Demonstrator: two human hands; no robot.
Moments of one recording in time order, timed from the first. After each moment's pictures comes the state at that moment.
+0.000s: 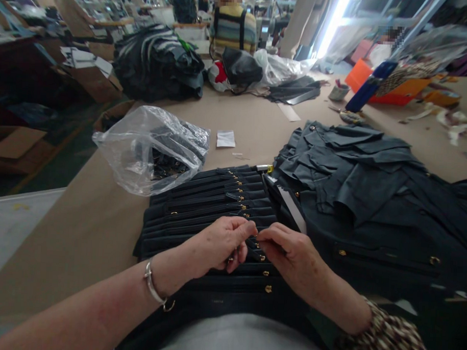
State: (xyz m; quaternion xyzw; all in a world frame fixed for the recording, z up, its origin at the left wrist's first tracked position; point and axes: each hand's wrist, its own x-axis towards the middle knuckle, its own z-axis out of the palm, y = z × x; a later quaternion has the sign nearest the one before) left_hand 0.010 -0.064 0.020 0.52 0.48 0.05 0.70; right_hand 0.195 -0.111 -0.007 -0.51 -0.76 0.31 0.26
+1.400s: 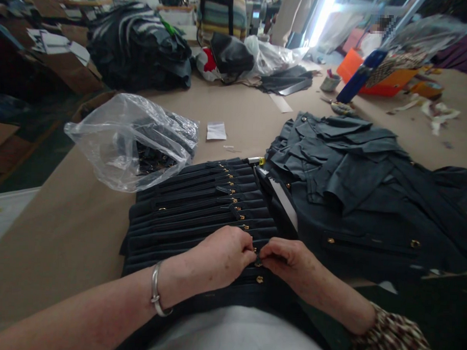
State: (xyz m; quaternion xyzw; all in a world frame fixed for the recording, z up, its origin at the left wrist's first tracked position) left_hand 0.030 -0.076 0.013 0.76 0.43 -0.07 0.48; right_hand 0.216 -0.135 -0.026 -0.52 -0.68 0.47 0.23
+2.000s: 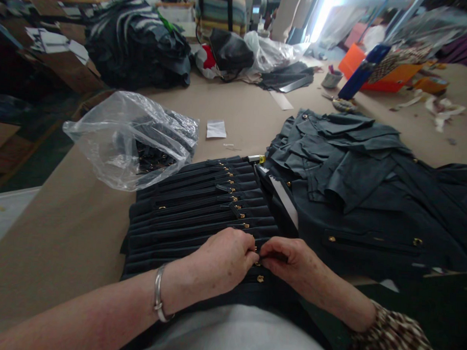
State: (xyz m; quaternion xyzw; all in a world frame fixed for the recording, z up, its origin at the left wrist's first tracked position) left_hand 0.034 -0.085 0.012 0.78 0.43 -0.07 0.45; right_hand 0.217 -0.136 -0.031 -0.53 -0.69 0.44 0.21
